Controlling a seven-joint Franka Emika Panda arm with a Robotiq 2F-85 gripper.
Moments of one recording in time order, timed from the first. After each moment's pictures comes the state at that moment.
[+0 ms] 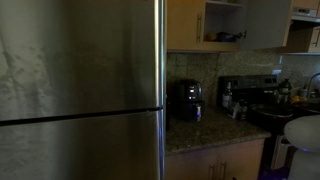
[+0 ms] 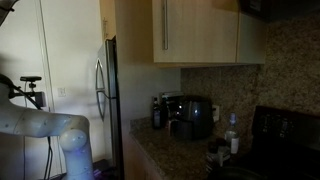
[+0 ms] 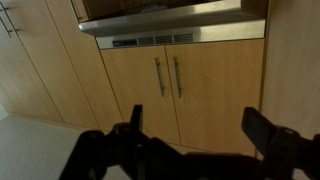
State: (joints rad) arm -0.17 -1.14 -0.64 -1.81 -0.04 2.54 -0.38
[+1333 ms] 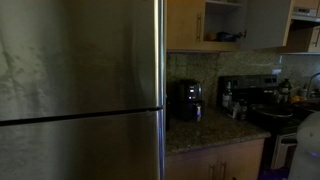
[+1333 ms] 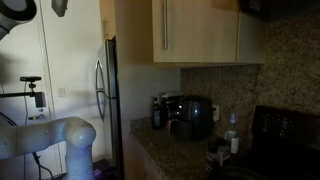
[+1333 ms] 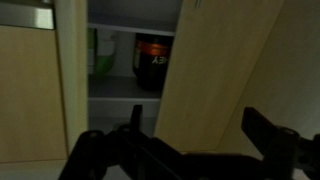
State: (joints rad) arm 0.21 -1.42 -0.22 -2.04 -0.04 2.39 -0.38
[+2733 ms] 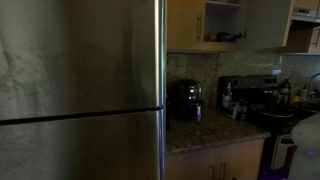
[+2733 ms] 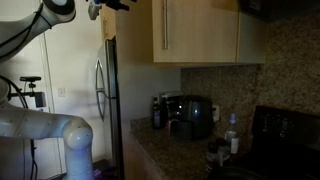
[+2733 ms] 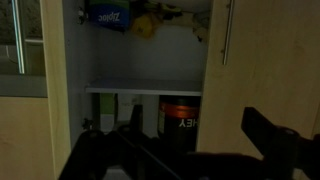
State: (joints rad) arm 0.07 -1.11 -0.21 -1.94 -0.10 2.32 -0.18
